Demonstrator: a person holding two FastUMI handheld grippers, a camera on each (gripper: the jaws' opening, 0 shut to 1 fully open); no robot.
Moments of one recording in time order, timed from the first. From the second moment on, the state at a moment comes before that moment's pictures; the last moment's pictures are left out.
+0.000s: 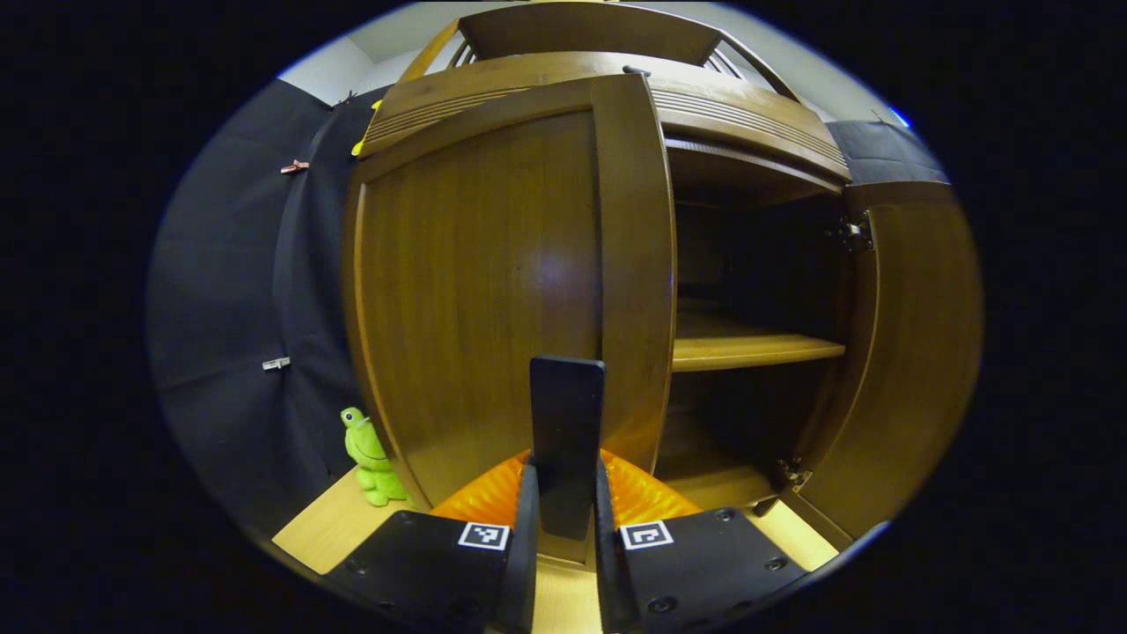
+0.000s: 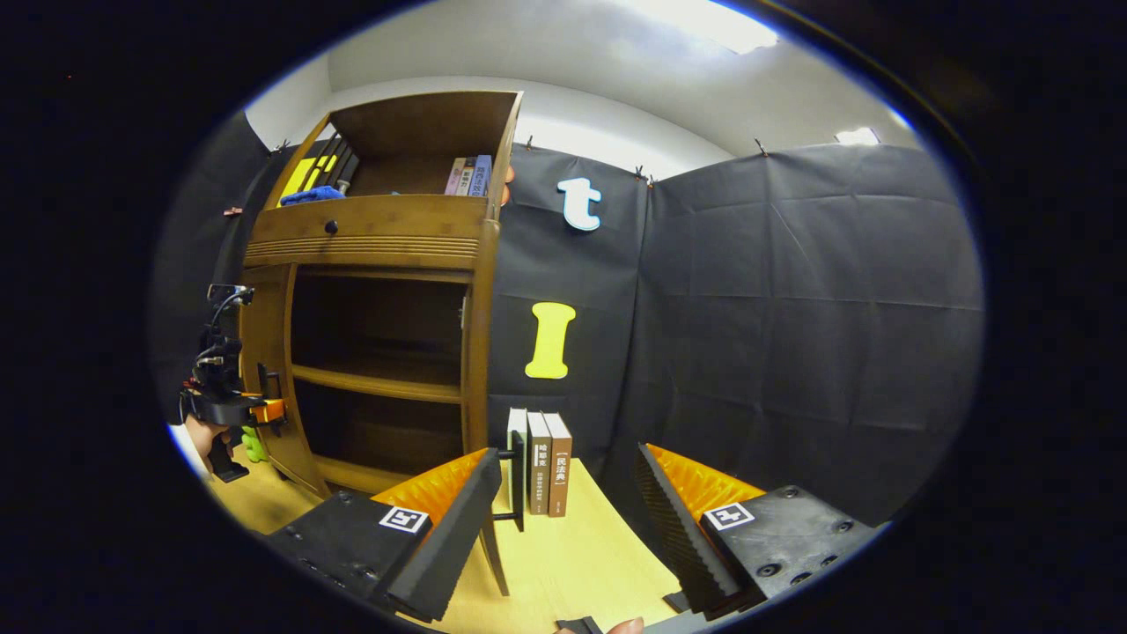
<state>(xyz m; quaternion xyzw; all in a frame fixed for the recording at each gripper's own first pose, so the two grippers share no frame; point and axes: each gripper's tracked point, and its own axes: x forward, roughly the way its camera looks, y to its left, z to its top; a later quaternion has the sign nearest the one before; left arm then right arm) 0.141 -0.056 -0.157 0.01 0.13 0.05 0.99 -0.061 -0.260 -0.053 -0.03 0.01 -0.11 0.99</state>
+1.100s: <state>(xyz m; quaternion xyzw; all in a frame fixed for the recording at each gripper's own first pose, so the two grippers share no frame) 0.002 0.079 -0.150 0.00 0.13 0.06 0.99 -0.085 -0.089 -0.060 -0.01 0.01 0.00 1.00</state>
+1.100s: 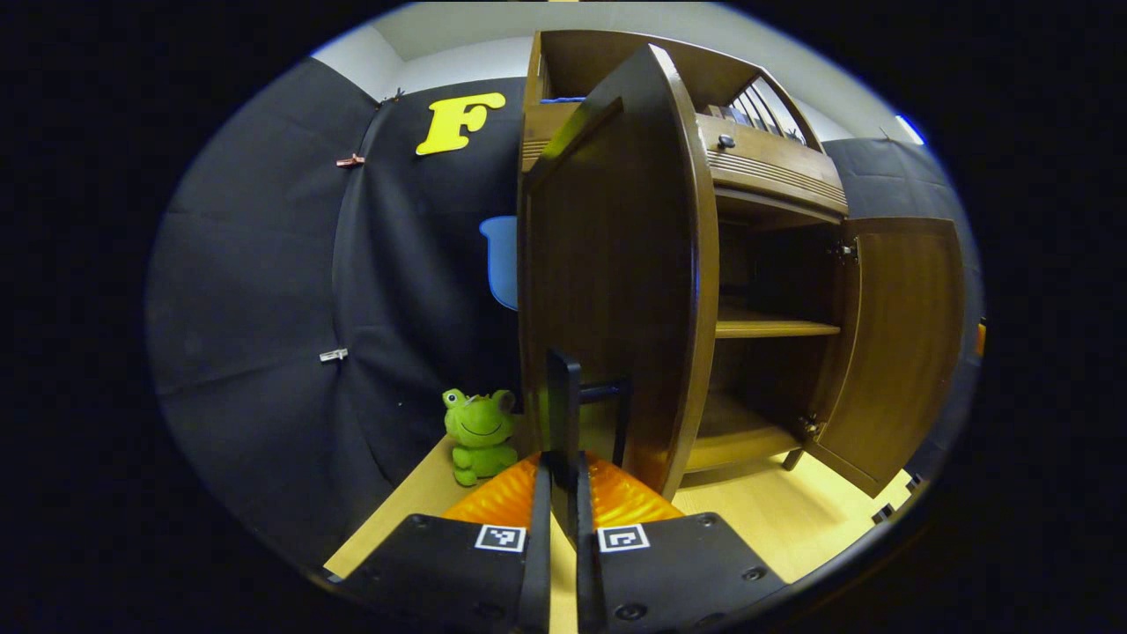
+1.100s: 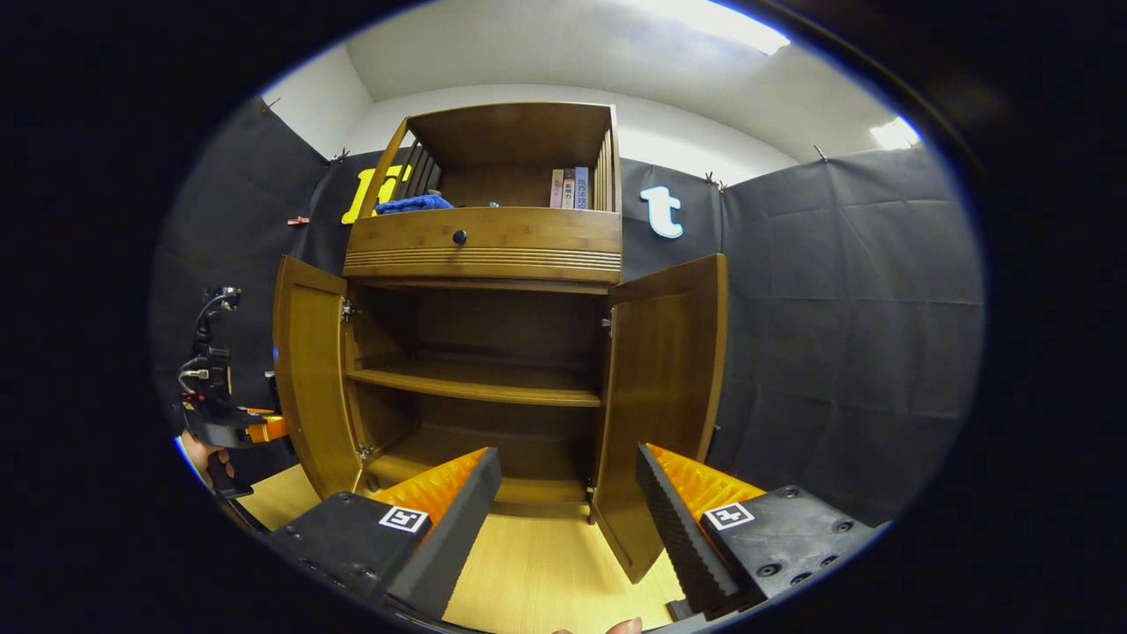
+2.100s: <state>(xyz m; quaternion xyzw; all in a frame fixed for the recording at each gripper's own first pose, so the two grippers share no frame) -0.025 0.155 -0.131 0.00 0.09 0.09 0.99 -0.068 -0.052 -0.065 0.01 0.02 0.00 1.00</state>
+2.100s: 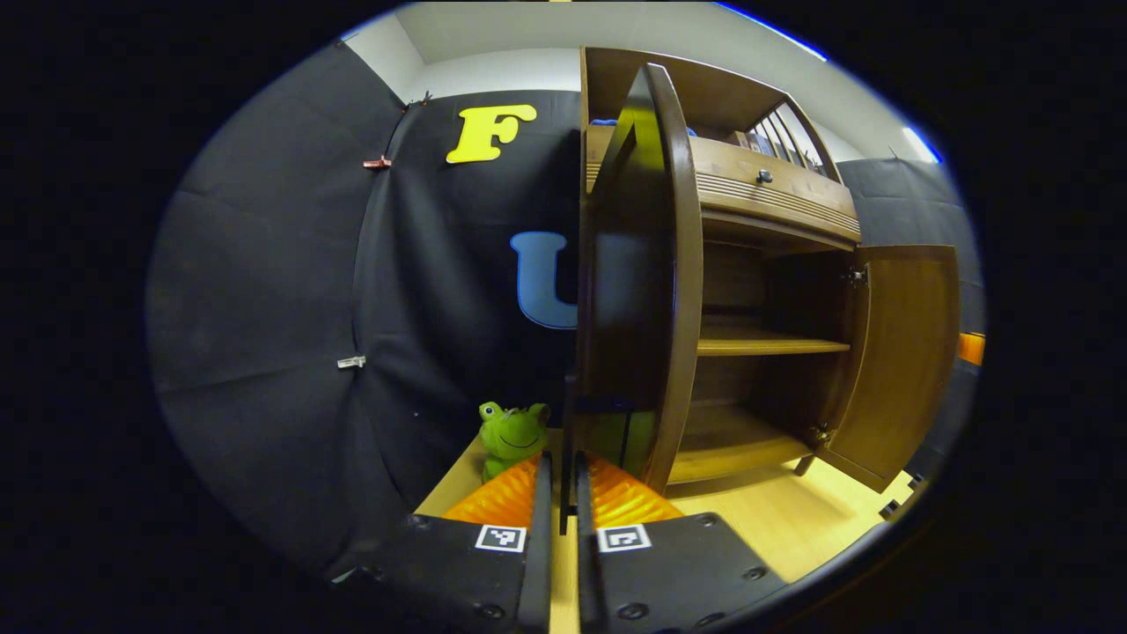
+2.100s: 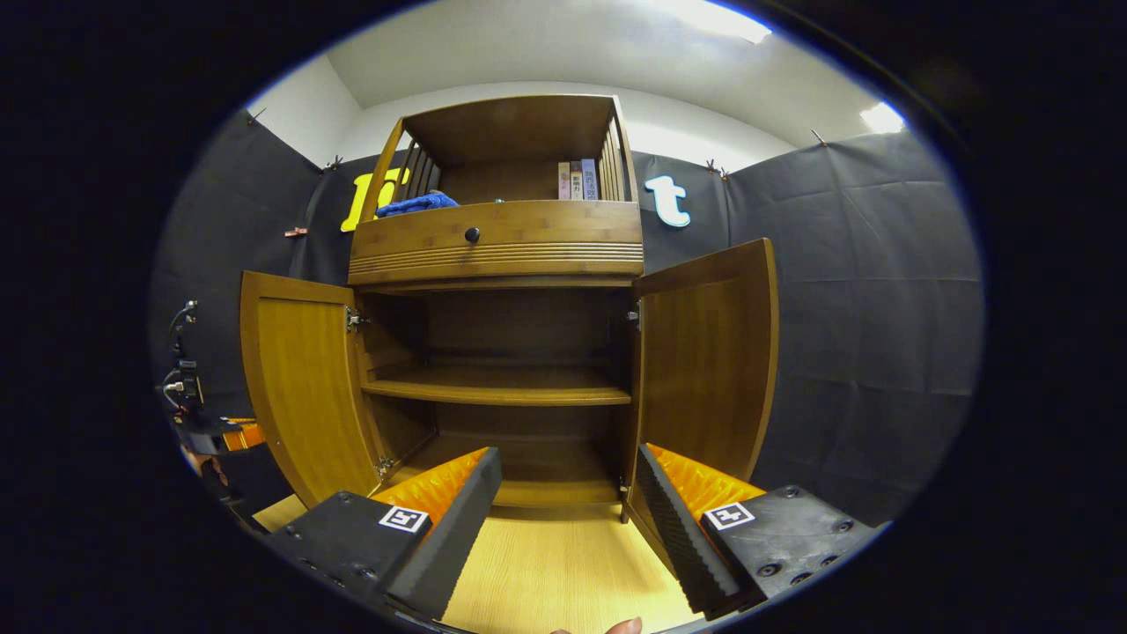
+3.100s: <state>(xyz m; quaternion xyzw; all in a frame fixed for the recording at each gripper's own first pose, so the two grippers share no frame) -0.070 0.097 -0.069 0.00 0.06 0.09 0.99 -0.059 -0.066 -0.054 0.02 0.02 0.01 1.00</state>
